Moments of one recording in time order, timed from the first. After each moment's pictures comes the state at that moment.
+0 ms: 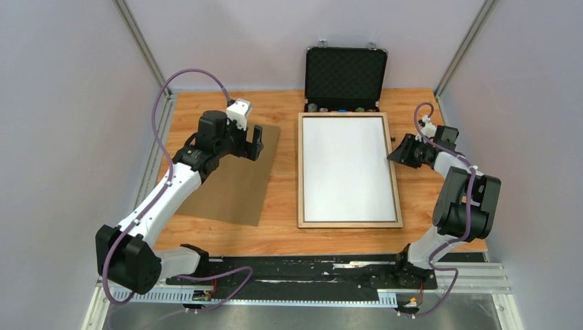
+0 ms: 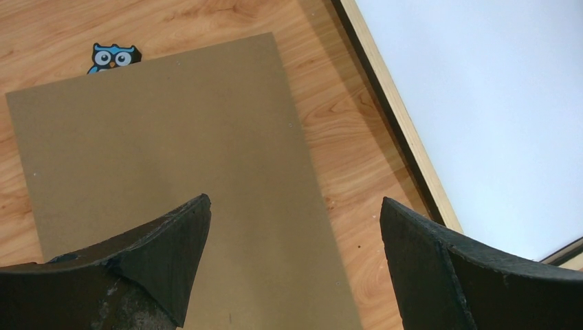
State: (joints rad) left arm -0.37 1.23 1.05 -0.34 0.11 -0.01; right arm -0.32 1.67 0.96 -0.18 -0.63 0.06
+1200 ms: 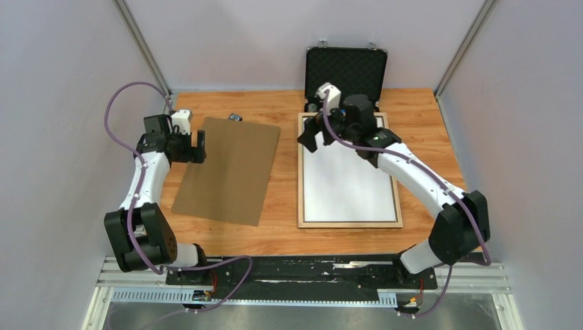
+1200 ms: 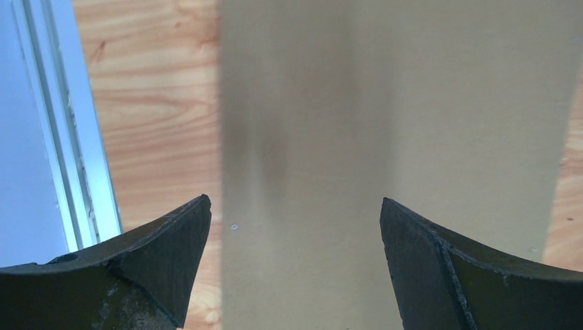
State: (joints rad) left arm 0.21 1.35 1.04 -0.51 0.25 0.23; right arm 0.46 1.46 1.24 -0.18 -0.37 0.00
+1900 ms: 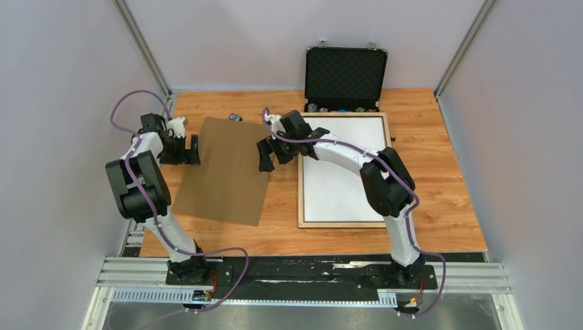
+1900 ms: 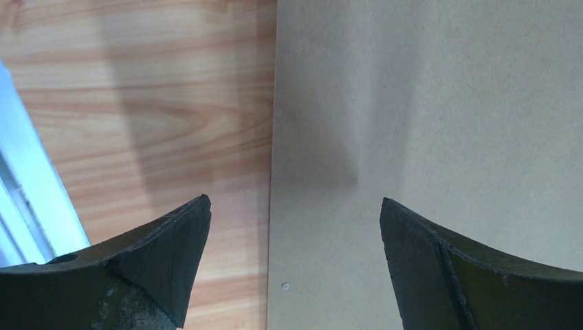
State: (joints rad) left arm 0.36 1.81 1.24 -0.57 0.33 0.35; right arm 0.72 2.09 1.64 -0.30 -0.39 0.15
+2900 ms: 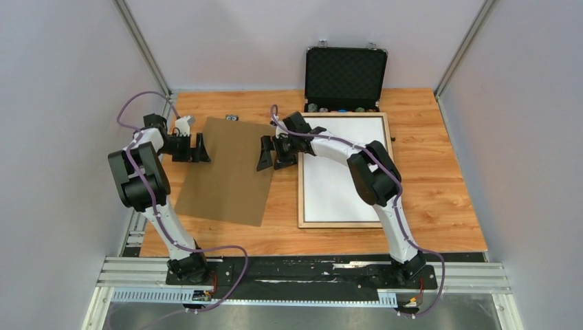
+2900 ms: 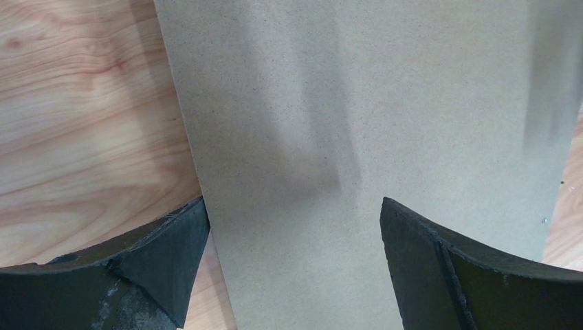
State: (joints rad) left arm 0.36 1.96 1.34 -0.64 0.62 0.44; right arm 0.66 2.29 1.74 -0.30 -0.59 0.44
